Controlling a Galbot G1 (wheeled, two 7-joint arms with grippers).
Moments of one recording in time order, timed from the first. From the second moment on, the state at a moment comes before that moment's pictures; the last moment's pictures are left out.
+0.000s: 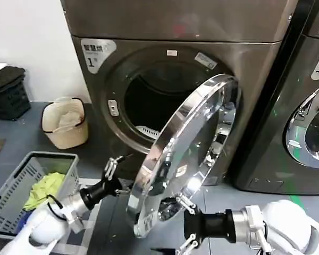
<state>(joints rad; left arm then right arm) 1.26 -0.87 -0.41 -1.96 0.32 -0.54 0.28 -1.14 0.46 0.24 2.30 0.69 -0.11 -0.70</state>
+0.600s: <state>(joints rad) 1.16 -0.86 -0.28 -1.93 0.32 -0.55 0.29 -1.49 0.46 0.61 2.24 0.60 -0.08 -0.63</state>
